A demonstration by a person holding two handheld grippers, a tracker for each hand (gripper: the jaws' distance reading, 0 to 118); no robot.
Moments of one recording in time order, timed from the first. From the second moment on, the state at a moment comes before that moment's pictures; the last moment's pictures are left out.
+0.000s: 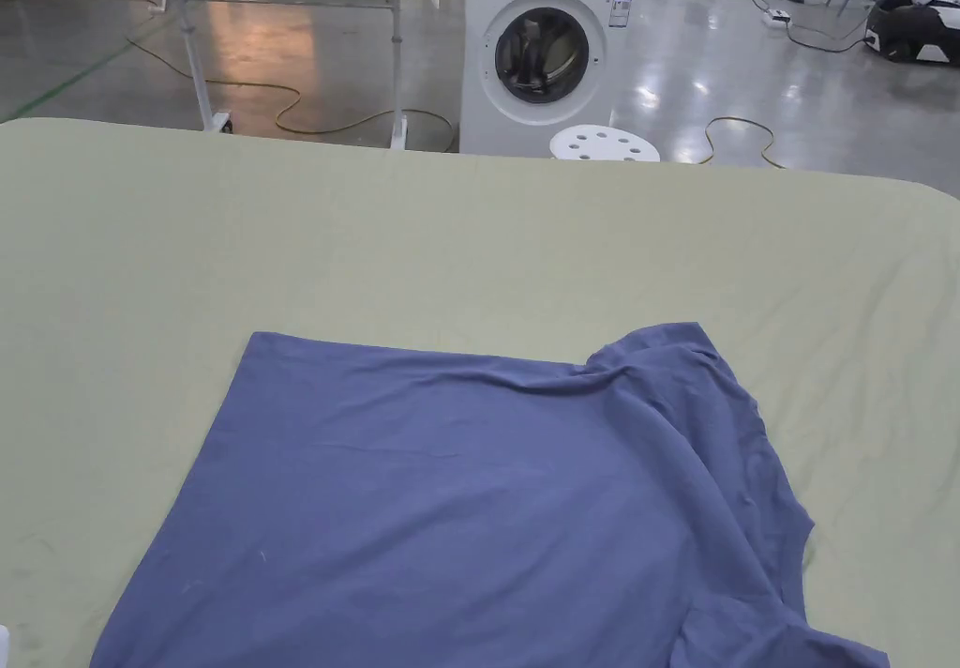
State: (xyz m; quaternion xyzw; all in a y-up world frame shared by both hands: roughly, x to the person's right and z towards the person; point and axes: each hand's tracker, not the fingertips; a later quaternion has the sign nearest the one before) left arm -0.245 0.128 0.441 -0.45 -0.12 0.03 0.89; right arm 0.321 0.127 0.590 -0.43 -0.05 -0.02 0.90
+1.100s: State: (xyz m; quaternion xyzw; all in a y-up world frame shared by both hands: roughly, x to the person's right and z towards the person) left arm -0.197 0.128 0.226 -0.41 -0.10 0.03 0.91; right arm 0.359 0.140 0.358 -0.43 -0.08 -0.02 0.90
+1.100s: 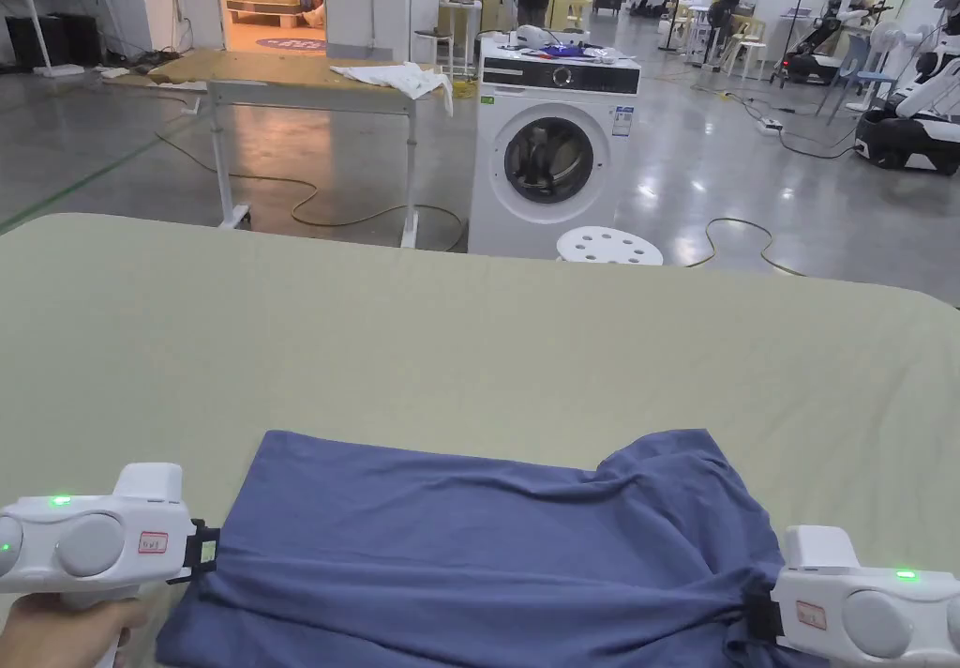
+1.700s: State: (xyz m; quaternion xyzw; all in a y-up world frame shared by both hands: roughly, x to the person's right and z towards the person) left arm -0.171 0.180 0.308 -0.15 -0.09 0.01 0.98; right arm 0.280 0.207 0.415 -0.08 -0.13 0.01 0.99
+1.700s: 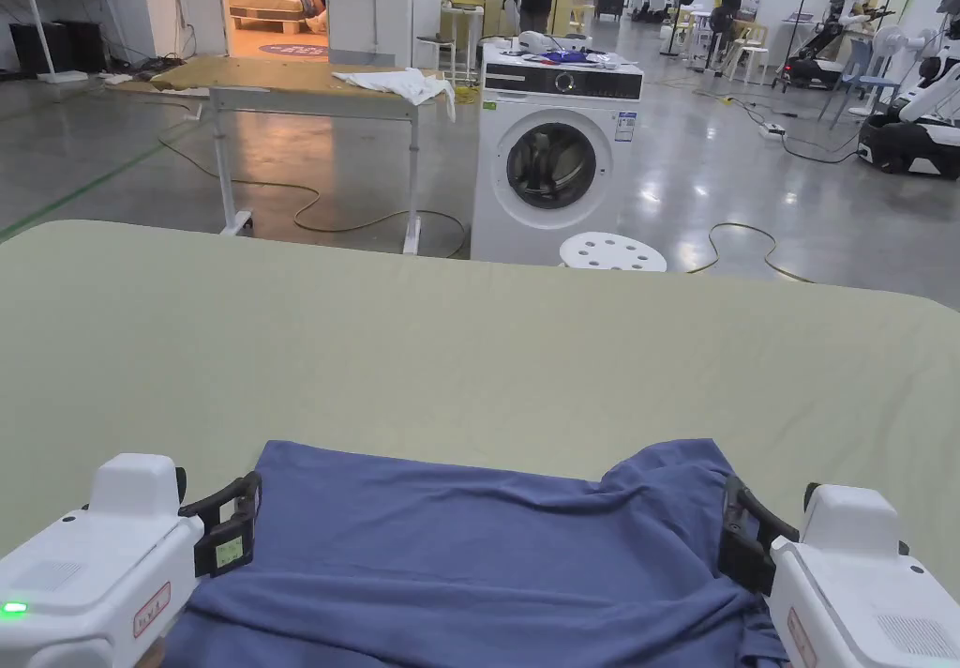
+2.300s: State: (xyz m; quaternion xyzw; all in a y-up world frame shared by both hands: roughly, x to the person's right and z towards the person) left arm -0.206 0.153 0.322 -0.31 -0.08 0.00 0.95; right arm 0.255 0.210 0.450 -0.04 -0.11 0.02 0.99
